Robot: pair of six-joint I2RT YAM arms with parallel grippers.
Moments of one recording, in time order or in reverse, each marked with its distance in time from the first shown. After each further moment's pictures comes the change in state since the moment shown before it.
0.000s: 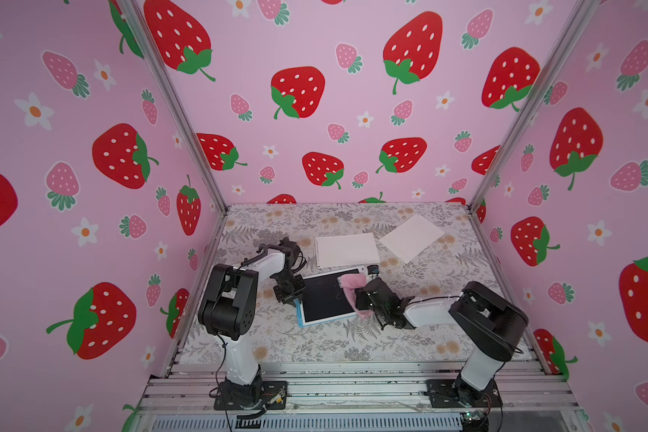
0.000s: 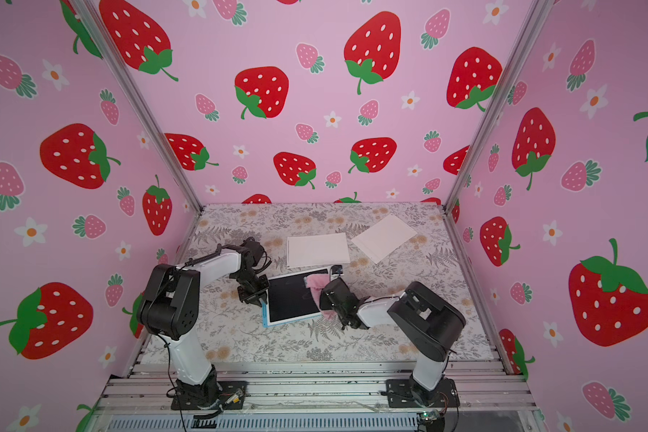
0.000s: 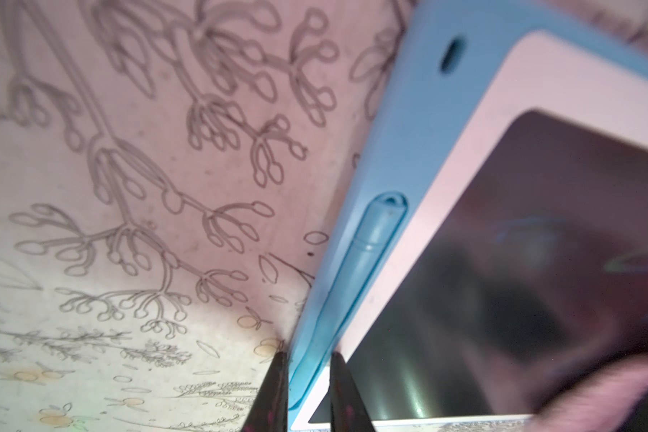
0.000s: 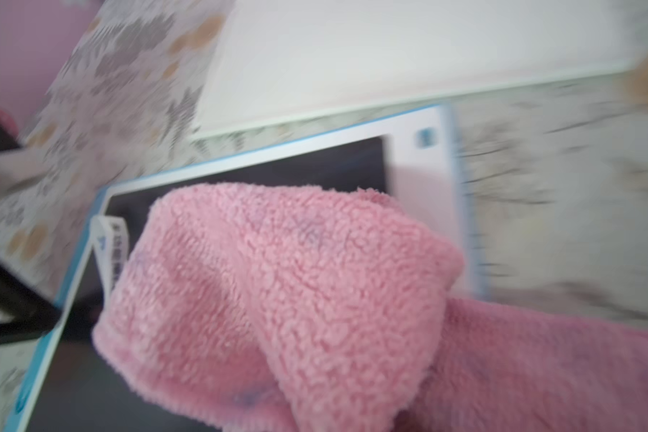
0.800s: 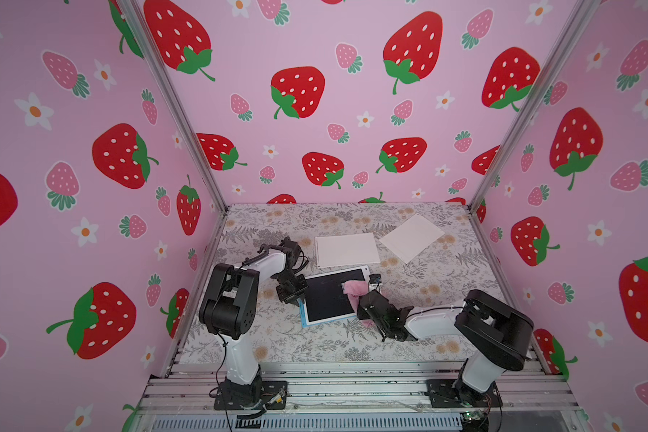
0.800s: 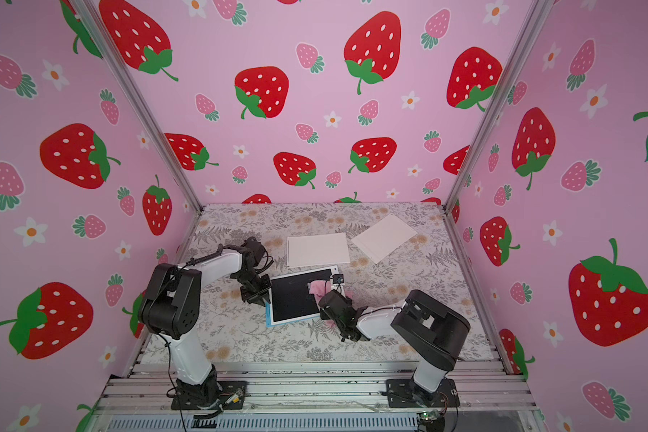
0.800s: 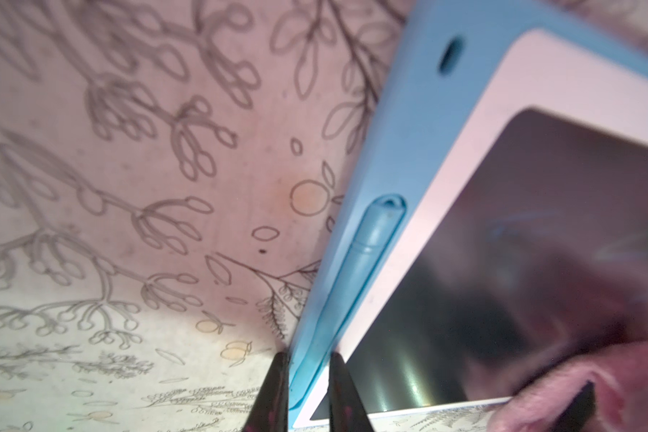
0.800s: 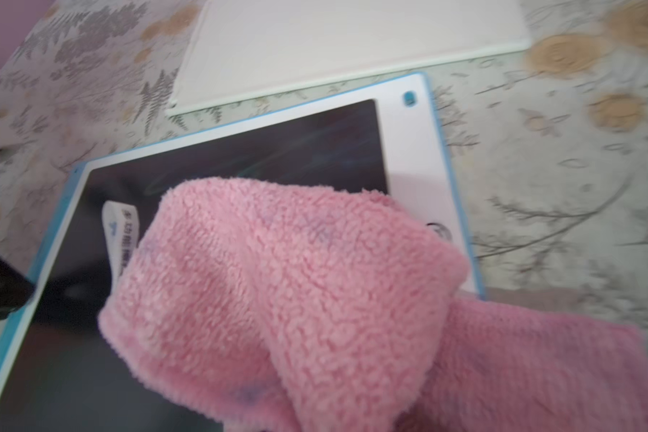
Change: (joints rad) left arm -0.006 0.010 0.004 0.015 0.045 0.018; right arm 0.182 -0.012 0.001 -0.063 0.108 0.095
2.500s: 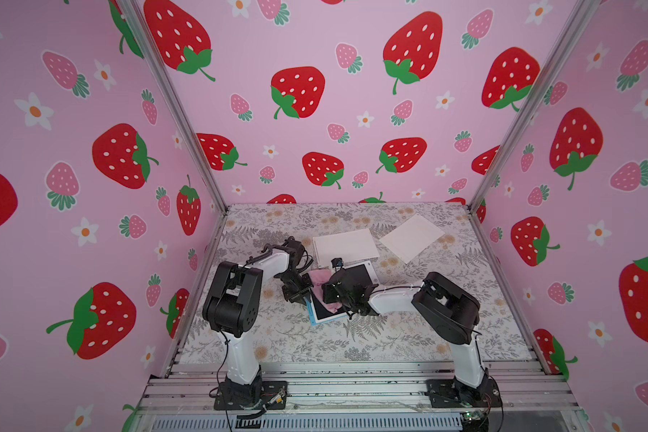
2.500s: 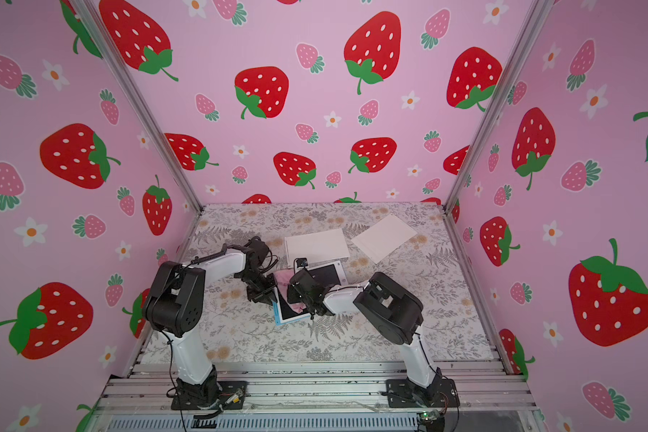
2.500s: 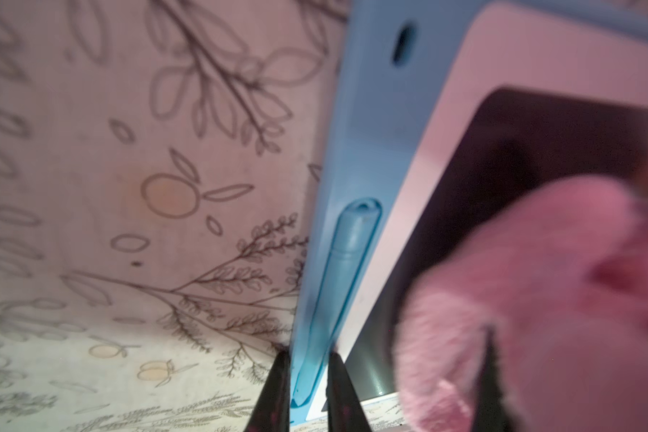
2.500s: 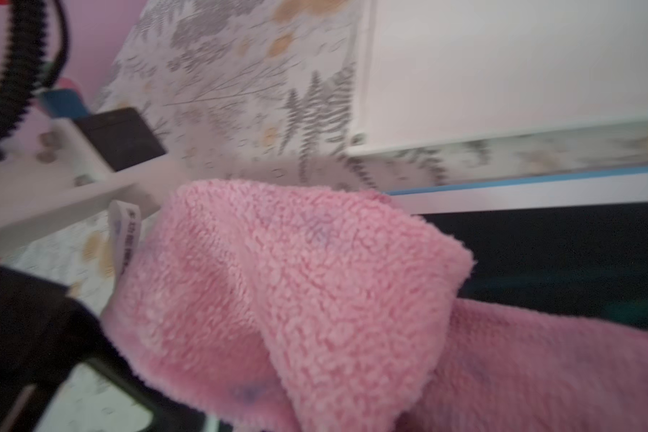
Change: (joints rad) left arm -0.024 0.023 0.008 0.043 0.086 0.004; right arm -0.036 0.356 0.518 -0.064 -0.229 -0.093
